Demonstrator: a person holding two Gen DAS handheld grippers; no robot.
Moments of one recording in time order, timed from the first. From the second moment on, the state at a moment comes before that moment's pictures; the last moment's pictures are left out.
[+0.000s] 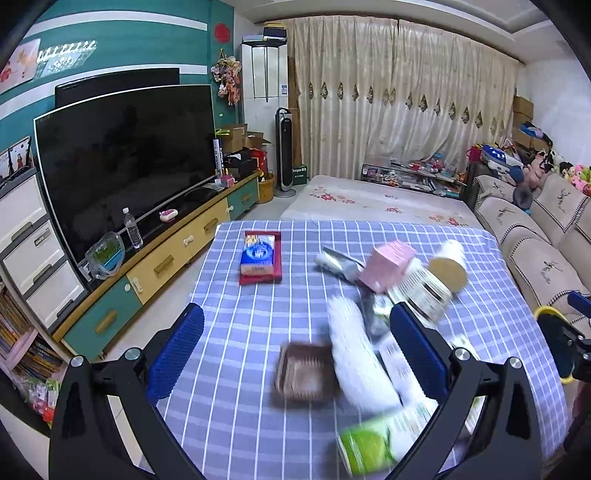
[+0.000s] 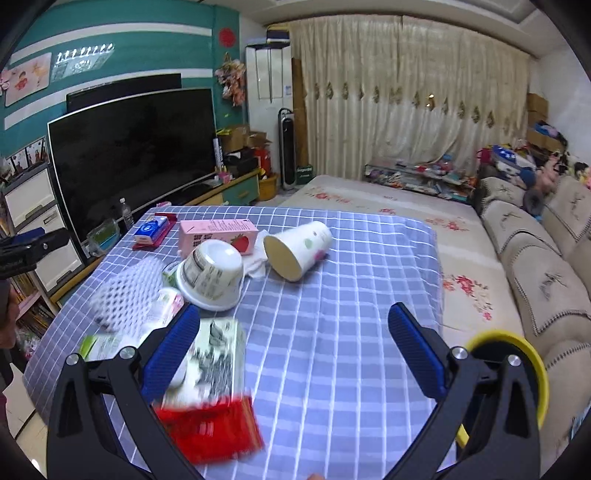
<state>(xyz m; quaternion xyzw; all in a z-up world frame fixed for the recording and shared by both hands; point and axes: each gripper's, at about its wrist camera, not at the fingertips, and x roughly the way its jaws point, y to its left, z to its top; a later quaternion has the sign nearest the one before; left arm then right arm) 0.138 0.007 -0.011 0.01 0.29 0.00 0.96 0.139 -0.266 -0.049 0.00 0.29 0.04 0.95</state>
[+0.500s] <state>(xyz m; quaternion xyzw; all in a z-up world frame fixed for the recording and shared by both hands) 0.273 0.012 -0.035 -0.02 0.28 -0.01 0.96 0.306 -0.263 -0.115 -0.02 0.39 0.00 0.92</state>
